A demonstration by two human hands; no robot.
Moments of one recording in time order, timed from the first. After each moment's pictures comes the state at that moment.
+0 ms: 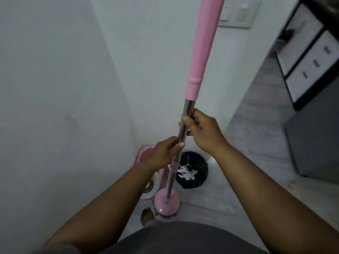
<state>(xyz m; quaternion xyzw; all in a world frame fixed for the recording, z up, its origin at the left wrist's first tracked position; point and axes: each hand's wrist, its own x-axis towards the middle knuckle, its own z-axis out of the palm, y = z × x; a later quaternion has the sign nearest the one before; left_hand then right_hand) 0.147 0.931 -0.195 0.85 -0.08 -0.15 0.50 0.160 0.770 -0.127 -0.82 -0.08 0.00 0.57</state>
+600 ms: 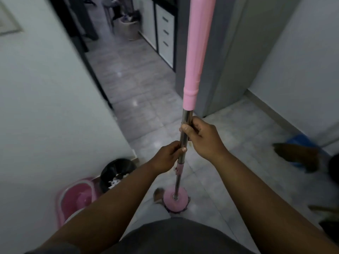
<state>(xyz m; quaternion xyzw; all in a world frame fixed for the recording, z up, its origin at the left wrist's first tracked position) 0.047 0.587 -0.224 0.75 -0.40 -0.37 0.38 -0.054 0.467 -0.156 -0.80 0.25 -0.19 0.51</state>
